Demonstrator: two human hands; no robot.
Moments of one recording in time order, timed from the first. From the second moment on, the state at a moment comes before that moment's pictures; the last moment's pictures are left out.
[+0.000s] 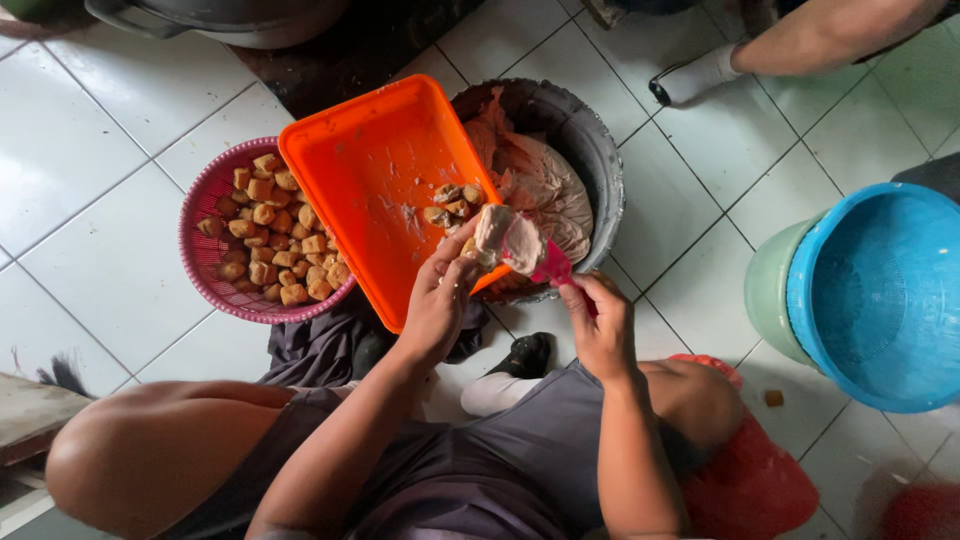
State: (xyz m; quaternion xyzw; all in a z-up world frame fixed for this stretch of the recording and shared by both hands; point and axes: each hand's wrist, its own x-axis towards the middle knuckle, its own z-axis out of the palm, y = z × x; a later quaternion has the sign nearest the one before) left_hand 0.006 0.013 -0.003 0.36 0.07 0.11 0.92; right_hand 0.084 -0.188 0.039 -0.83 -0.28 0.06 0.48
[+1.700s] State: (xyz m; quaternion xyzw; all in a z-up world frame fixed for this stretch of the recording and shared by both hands) left_hand -0.002 0.150 -0.145 0.77 0.37 0.37 0.36; right_hand 0.189 -0.196 -0.046 -0.74 -0.01 0.26 0.62
